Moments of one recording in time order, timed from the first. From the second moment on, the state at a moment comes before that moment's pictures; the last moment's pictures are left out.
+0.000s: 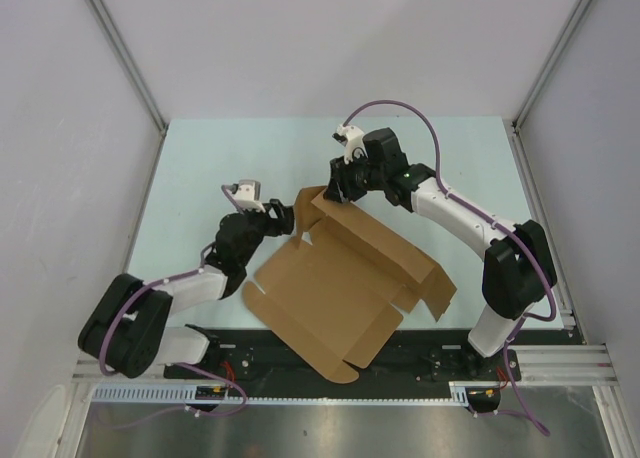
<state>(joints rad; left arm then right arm) -0.44 1.28 0.38 0.77 -0.10 -0.34 0.60 1.71 1.40 -0.27 -0.38 0.14</state>
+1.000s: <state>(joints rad) -0.45 1.46 0.40 1.06 0.31 -0.29 0.60 1.71 1.40 -0.27 -0.38 0.14</state>
